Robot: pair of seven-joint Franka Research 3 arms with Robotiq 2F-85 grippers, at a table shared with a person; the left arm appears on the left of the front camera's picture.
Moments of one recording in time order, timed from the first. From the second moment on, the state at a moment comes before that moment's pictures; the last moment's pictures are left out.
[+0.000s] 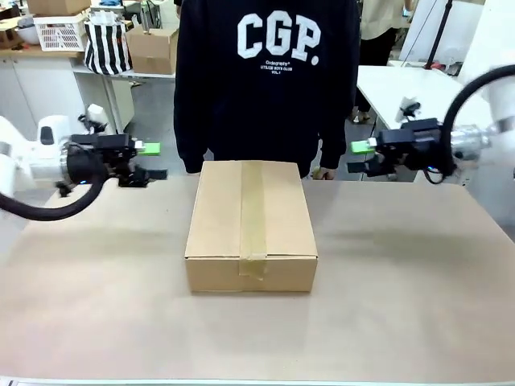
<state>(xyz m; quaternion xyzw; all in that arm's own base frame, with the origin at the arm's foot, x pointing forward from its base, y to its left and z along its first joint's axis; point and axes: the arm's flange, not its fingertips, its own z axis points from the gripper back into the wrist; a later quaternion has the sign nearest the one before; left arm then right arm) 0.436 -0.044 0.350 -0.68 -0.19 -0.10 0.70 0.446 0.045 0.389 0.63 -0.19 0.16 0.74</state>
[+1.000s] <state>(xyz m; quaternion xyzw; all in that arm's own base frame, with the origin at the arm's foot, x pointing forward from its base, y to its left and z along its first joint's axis) 0.435 -0.044 0.349 -0.68 -0.19 -0.10 0.71 0.444 0.046 0.387 0.63 -0.19 0.16 0.73</state>
